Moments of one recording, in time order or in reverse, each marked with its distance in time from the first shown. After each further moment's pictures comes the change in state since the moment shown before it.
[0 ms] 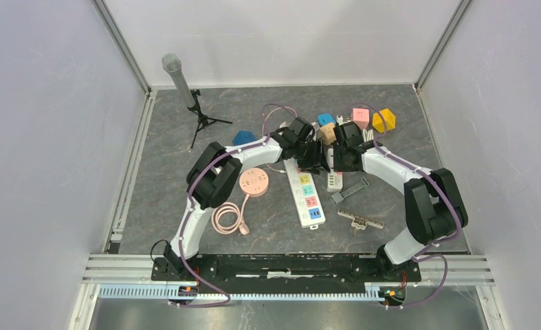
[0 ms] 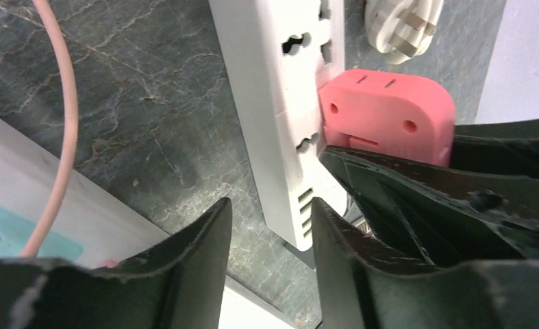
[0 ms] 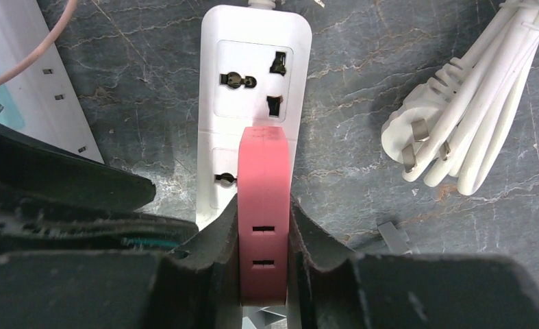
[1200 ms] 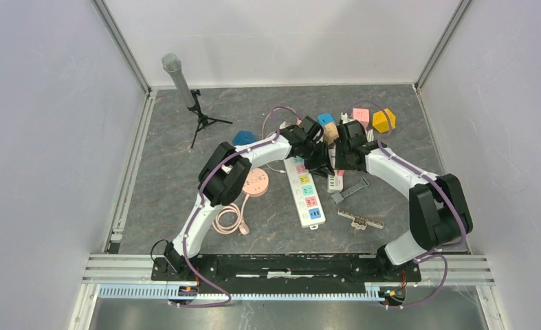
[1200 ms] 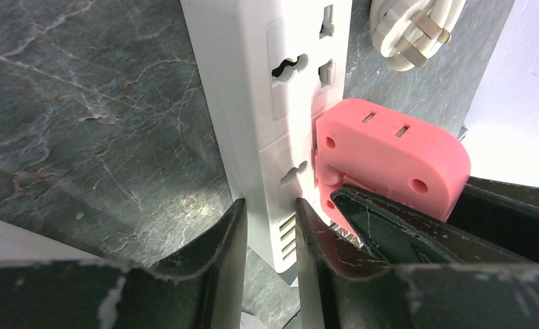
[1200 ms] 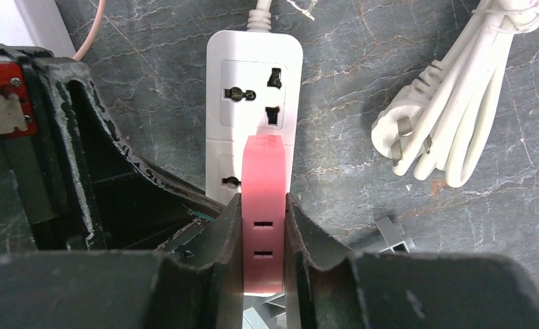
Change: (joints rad) left arm -0.022 0.143 0.200 -0.159 0.048 -0.063; right arm -0.005 -0.048 -0.005 0.005 -0.009 0.035
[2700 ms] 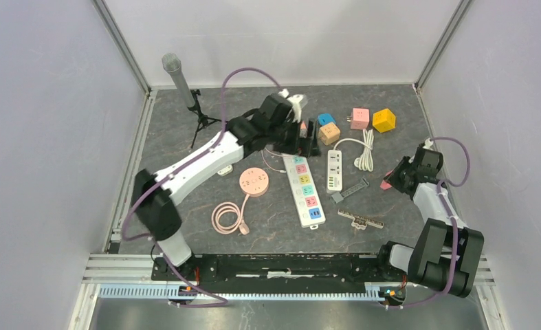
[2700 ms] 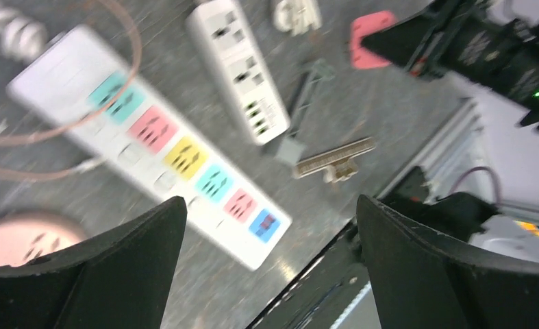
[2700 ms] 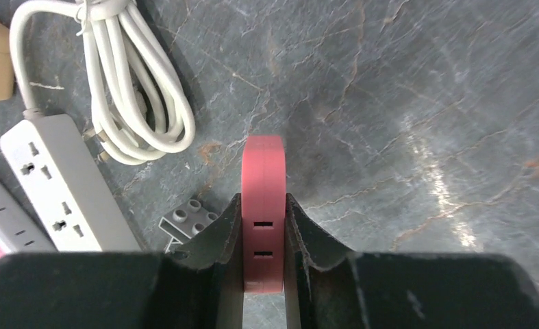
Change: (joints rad) left arm 0.002 -0.590 -0.158 -0.168 -0.199 0.298; right arm -0.657 -0.337 -0.360 0.129 -0.277 0.043
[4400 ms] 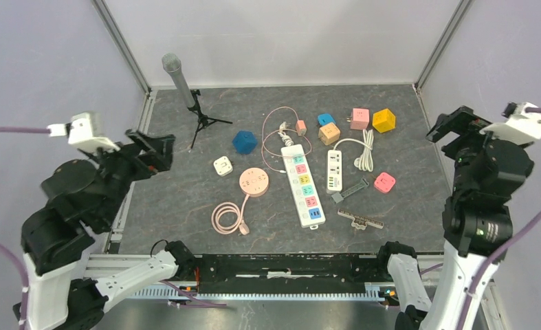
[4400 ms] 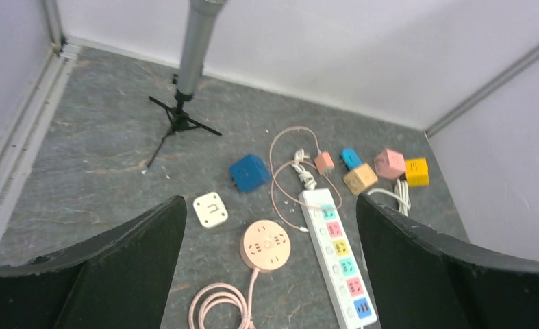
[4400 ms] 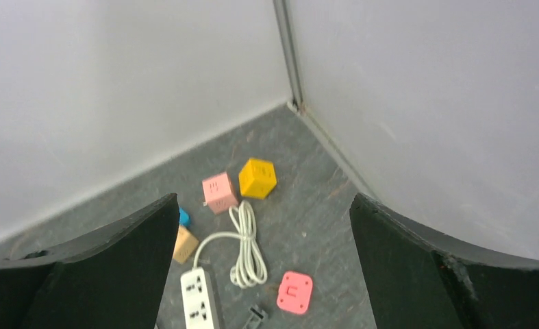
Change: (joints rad) left arm 0.021 -1.001 -0.059 -0.440 -0.898 0.026; right arm 0.039 -0.467 0.778 -0.439 0.245 -0.135
